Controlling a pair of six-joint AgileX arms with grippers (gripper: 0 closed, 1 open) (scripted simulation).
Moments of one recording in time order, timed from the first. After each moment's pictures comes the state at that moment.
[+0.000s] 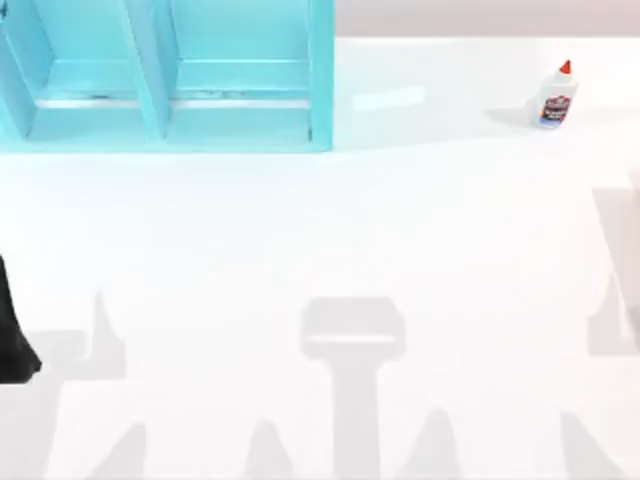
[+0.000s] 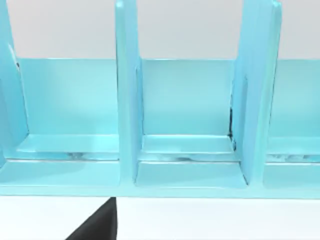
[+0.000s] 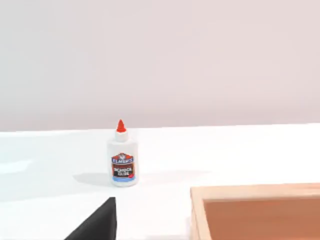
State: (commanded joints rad) left arm 0.00 0.00 0.00 0.00 0.00 0.00; right arm -0.01 0.22 0.12 0.06 0.05 0.02
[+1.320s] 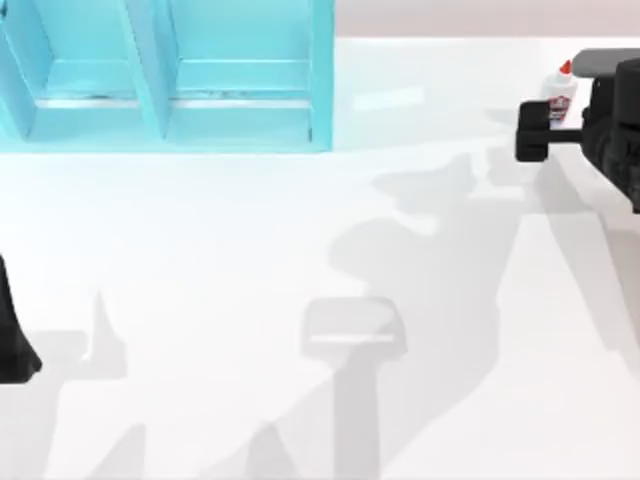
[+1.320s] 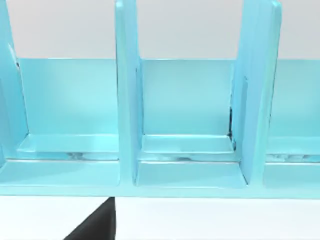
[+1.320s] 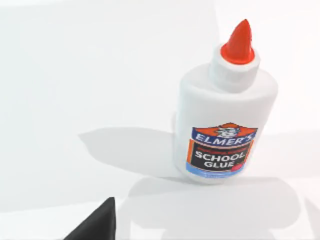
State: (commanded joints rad) left arm 0.00 0.00 0.00 0.00 0.00 0.00; right arm 0.15 2.05 1.03 0.52 0.17 0.08
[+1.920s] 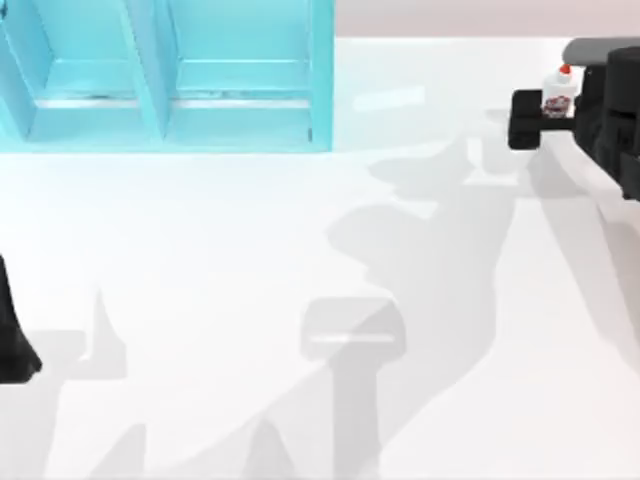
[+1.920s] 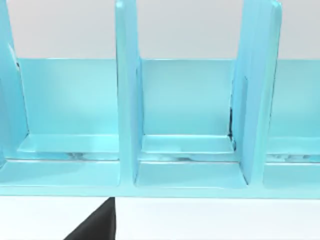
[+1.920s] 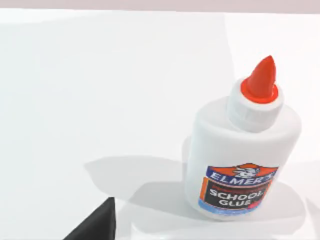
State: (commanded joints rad) left arm 0.00 0.00 0.00 0.00 0.00 0.00; right arm 0.14 2.11 1.11 0.51 0.15 0.07
